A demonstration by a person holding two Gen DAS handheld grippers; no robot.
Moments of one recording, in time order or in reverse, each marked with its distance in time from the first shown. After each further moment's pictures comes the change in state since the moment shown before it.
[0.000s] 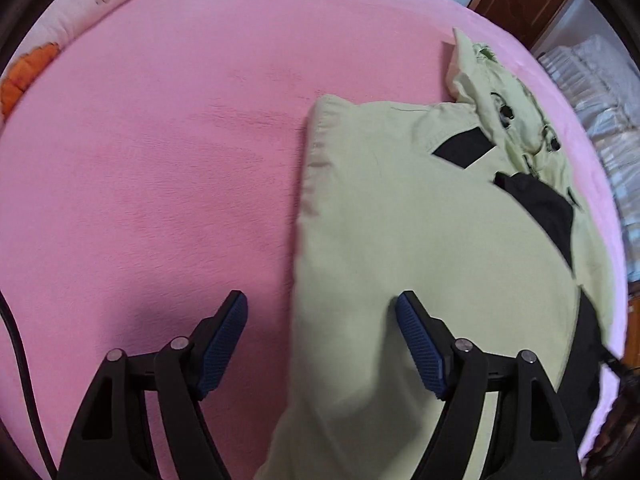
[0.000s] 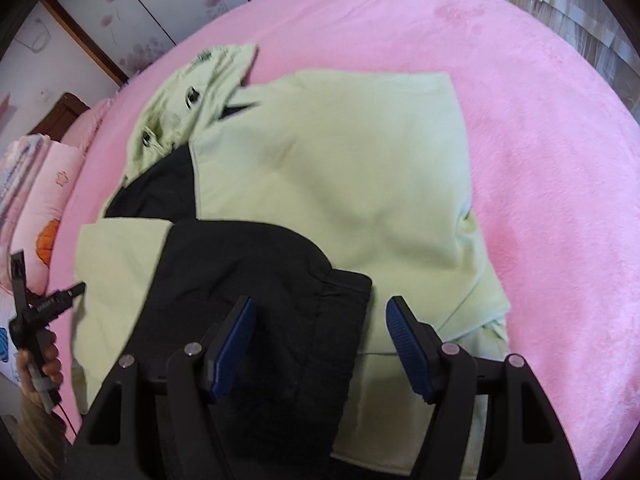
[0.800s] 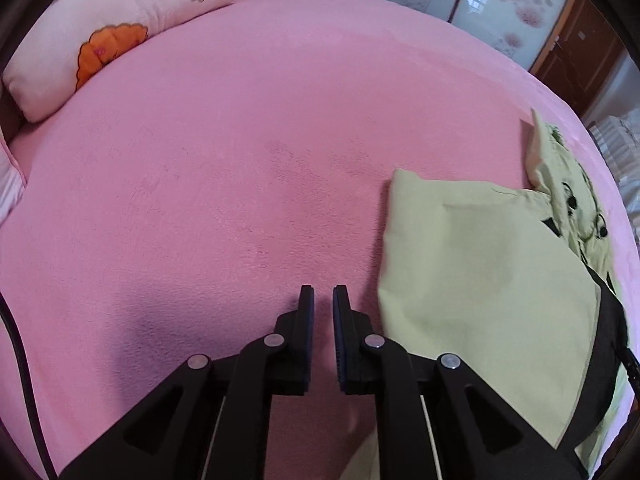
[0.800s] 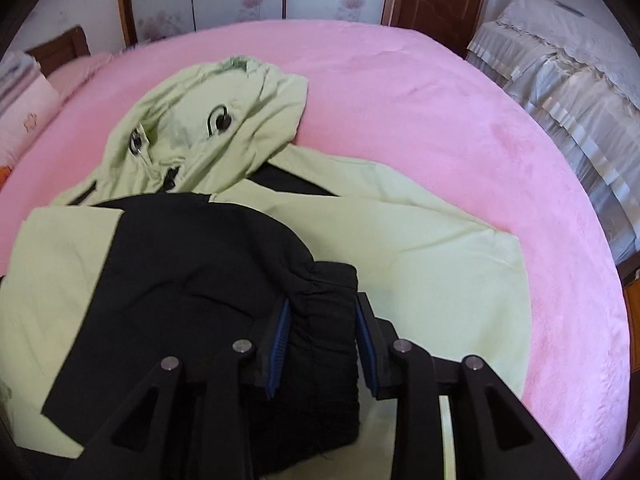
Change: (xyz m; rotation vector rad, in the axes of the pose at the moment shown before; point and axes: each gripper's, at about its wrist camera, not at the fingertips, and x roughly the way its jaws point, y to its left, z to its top) left arm -0.034 0.063 0.004 -0.173 -0.177 0.178; right arm 0.017 0.082 0.063 -0.242 -0.210 -0.245
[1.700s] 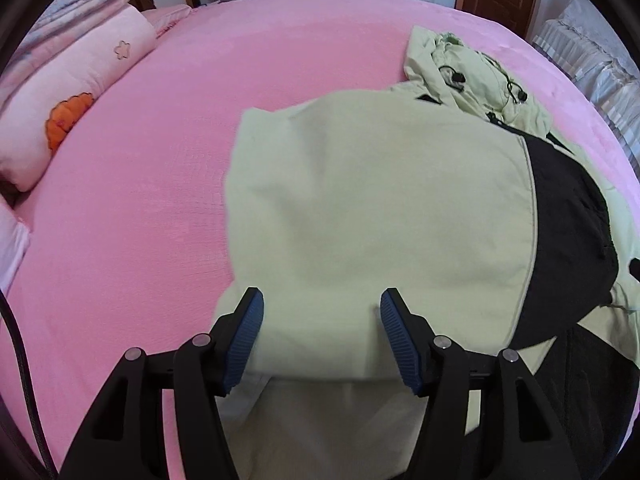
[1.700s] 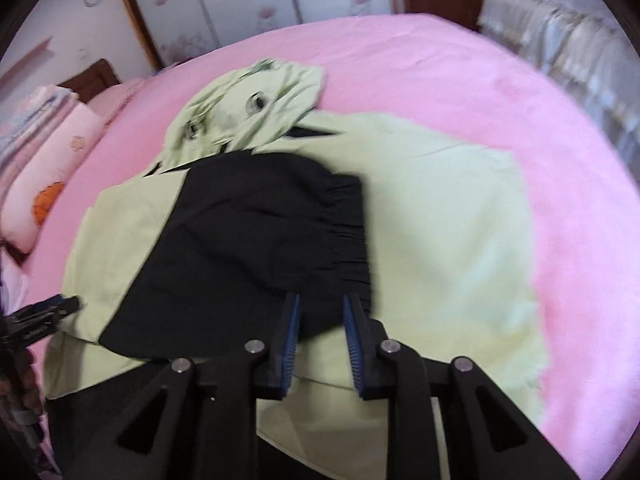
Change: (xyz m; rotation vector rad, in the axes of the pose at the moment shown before) left arm -0.044 -0.113 -0.095 0.288 0.006 0.033; right arm -0.062 -0.019 -0.064 0.072 -0.006 0.149
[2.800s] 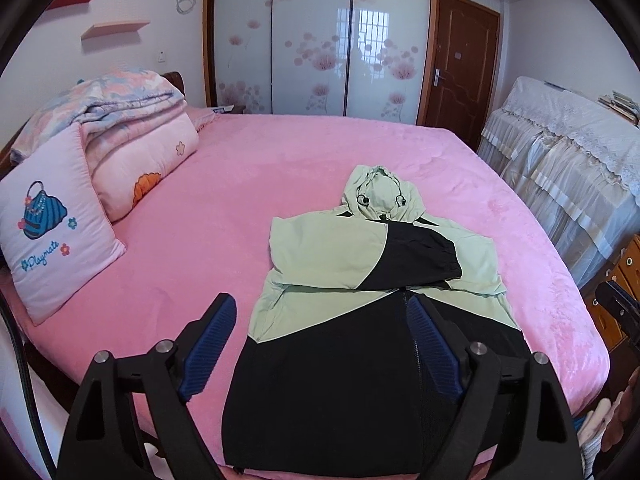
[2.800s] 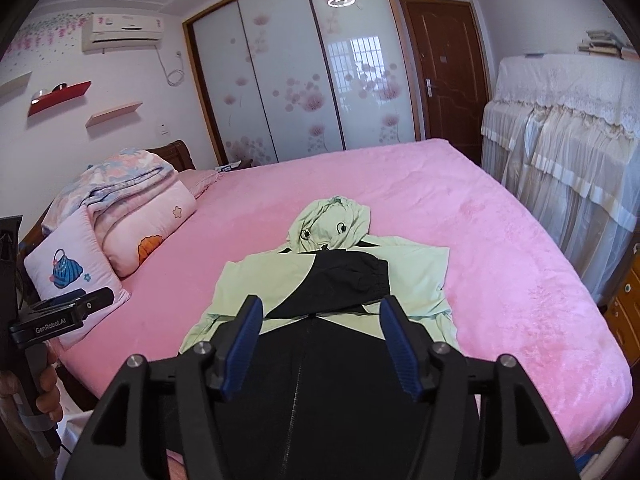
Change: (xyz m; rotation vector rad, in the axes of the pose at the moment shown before) left arm -0.375 0.009 -0.176 -0.021 -0.413 -0.062; right arm -0.337 0.039 -0.130 -0.074 -0.403 0.172
